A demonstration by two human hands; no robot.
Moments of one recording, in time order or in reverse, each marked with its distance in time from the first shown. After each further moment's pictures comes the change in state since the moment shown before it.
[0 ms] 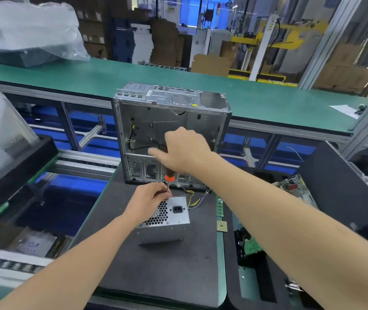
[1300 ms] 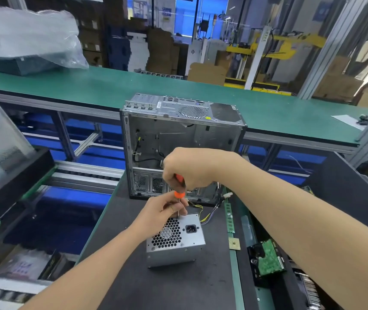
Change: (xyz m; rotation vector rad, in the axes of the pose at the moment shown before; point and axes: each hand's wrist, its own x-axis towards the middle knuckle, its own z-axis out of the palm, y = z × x) left_hand 0.017 -0.014 -0.013 -0.489 -0.151 0.041; right_hand 0.030 -0.014 -0.027 -0.146 -0.470 -0.512
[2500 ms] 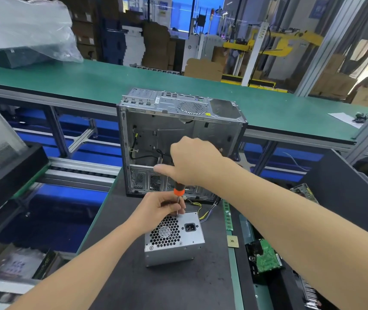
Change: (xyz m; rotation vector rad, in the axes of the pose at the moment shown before) left_hand 0.009 -0.007 -0.007 -0.064 -0.056 -0.037; right_hand 0.011 -0.008 0.018 0.010 0.285 0.482
